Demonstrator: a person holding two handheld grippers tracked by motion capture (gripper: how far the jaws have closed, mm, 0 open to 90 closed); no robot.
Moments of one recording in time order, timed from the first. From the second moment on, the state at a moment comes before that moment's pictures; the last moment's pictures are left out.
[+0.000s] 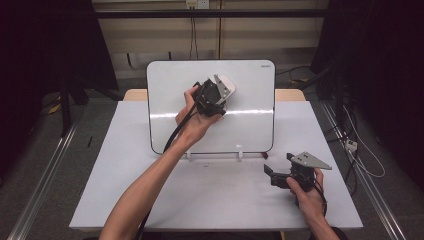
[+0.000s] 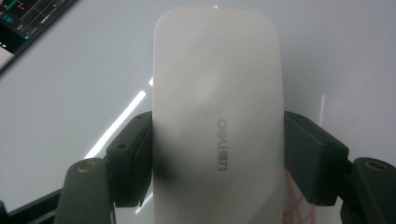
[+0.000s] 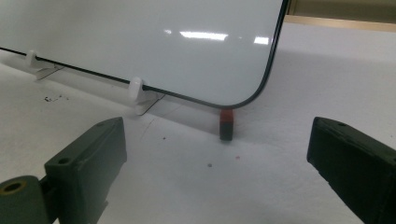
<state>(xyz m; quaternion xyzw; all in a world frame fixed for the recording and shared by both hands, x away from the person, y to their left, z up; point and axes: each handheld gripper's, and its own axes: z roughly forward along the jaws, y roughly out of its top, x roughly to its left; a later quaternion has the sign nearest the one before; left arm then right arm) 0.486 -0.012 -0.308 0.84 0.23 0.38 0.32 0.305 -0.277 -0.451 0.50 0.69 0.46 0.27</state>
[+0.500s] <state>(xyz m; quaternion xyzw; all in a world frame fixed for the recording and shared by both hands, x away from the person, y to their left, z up) 0.506 -0.006 -0.283 0.82 0.26 0.39 0.33 0.305 -0.278 -0.451 0.50 0.69 0.46 0.26</state>
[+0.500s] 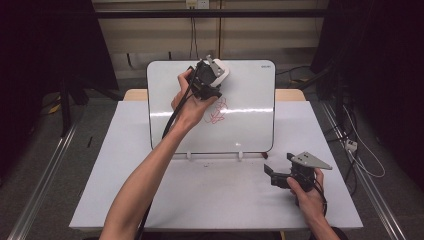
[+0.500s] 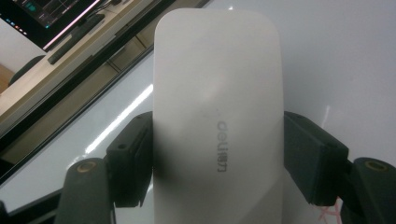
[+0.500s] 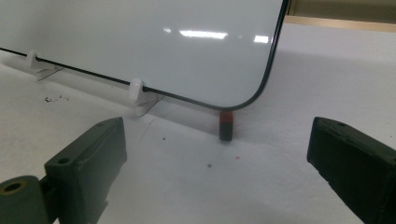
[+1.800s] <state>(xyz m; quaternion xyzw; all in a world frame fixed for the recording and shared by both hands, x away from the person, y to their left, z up) 0.444 0.017 -0.363 0.85 0.19 0.38 0.32 0.304 -0.276 -0.450 0.50 0.69 0.46 0.27</state>
